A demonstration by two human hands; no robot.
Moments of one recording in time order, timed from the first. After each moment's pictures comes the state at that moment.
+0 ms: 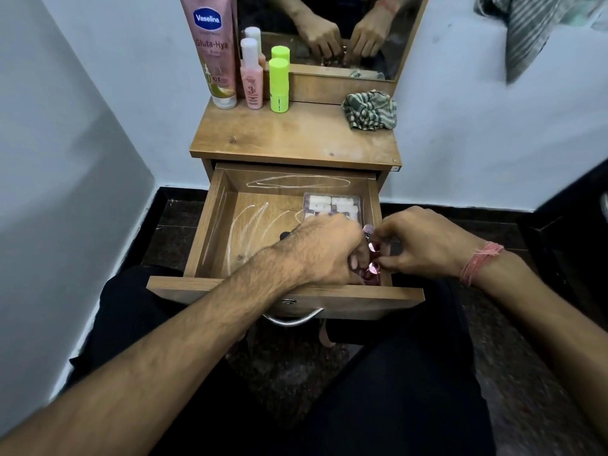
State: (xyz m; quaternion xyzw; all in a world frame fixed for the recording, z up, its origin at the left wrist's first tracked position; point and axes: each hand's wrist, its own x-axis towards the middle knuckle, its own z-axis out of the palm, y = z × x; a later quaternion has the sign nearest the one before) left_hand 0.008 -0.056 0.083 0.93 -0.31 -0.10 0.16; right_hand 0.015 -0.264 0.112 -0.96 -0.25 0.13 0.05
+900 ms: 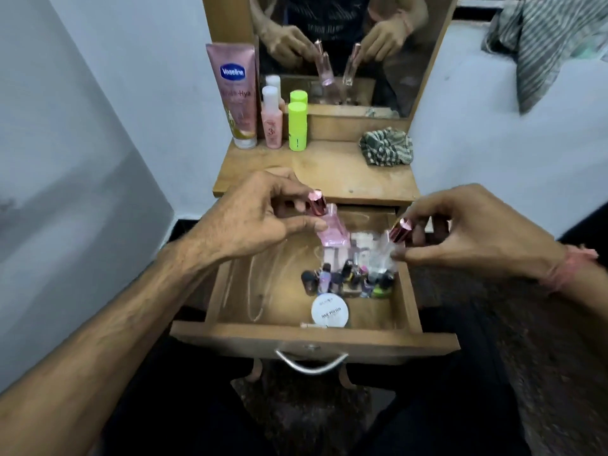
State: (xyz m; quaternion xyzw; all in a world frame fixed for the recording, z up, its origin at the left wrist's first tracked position) left_hand 0.050 0.072 0.148 0.90 -0.21 0.05 0.39; right_hand 0.025 -0.251 0.190 -0.93 -0.24 0.04 0.26
